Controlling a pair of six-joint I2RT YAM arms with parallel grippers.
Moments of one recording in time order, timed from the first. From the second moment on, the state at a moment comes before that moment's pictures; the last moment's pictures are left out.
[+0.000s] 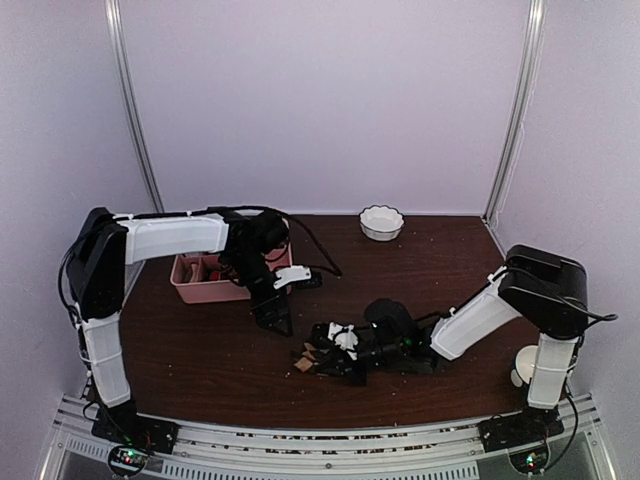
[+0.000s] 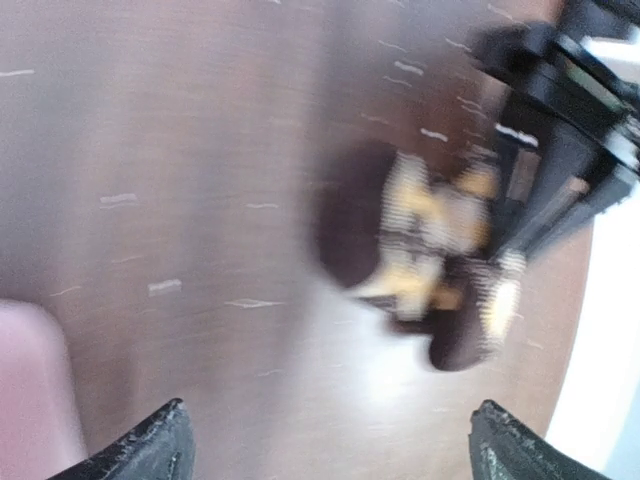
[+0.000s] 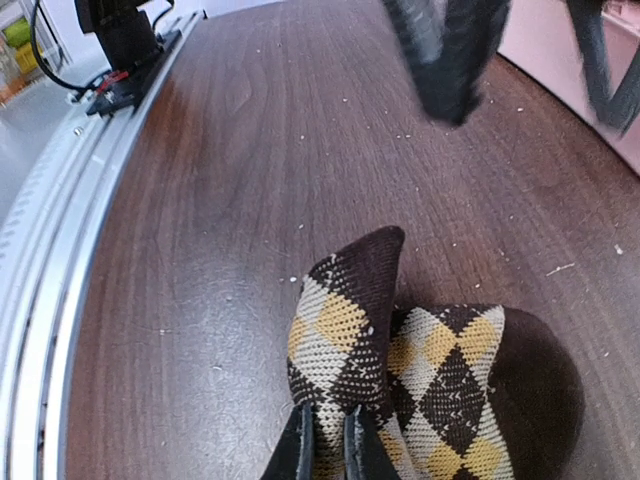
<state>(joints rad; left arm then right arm) -0.71 1.97 1.52 -0.95 0.45 0.60 1.00 1.91 0.72 0.61 -0.41 -0.12</state>
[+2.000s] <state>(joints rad) -0.86 2.09 1.45 -0.75 0.48 0.76 0.77 2.09 0.85 0.62 -0.88 0.26</state>
